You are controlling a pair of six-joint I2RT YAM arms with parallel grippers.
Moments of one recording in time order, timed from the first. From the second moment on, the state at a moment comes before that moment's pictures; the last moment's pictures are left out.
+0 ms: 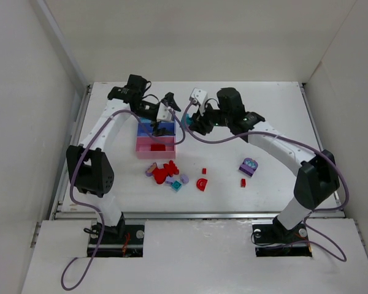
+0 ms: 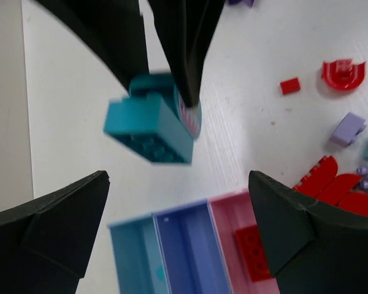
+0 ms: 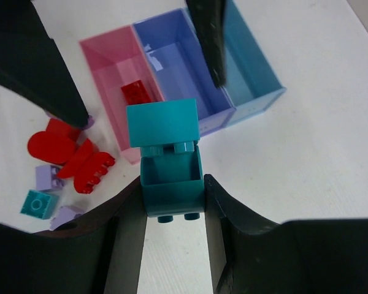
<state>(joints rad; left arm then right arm) -0.25 1.75 1.66 -1.05 1.05 1.55 0.58 1.64 1.37 -0.21 -0.48 -0.33</state>
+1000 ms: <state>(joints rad) -0.33 1.77 1.71 -1.02 1.13 1.28 0.61 1.60 1.32 -0.20 -0.52 -0.35</state>
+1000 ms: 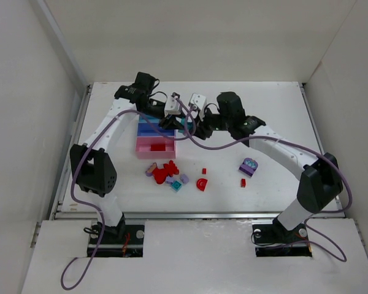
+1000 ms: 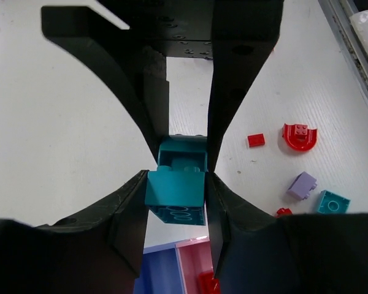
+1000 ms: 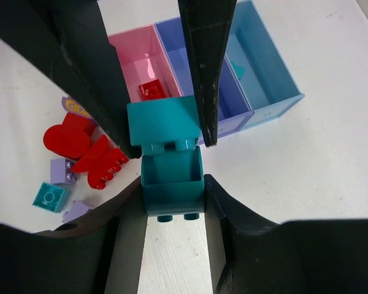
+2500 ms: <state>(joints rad) -0.11 1.95 1.57 -0.41 0.72 0.81 0.51 1.86 1.61 -0.20 -0.49 -0.31</state>
